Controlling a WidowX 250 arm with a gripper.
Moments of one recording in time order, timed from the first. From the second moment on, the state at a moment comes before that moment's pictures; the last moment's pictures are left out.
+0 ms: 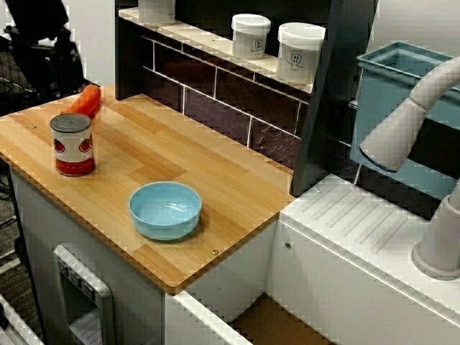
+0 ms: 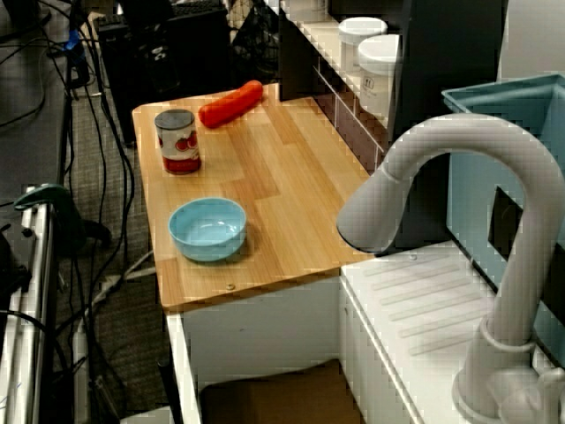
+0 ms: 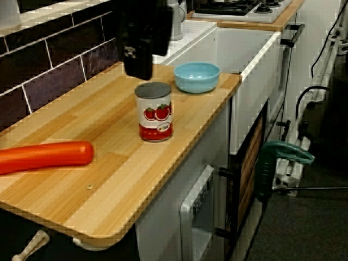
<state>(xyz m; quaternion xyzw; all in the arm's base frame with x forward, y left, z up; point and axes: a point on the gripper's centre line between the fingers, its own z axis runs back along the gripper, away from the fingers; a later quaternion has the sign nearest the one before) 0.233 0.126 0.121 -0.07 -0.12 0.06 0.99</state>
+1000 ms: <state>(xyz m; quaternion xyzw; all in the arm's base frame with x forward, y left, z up) 0.193 0.140 0.087 -0.04 -0.09 -0.06 0.99</state>
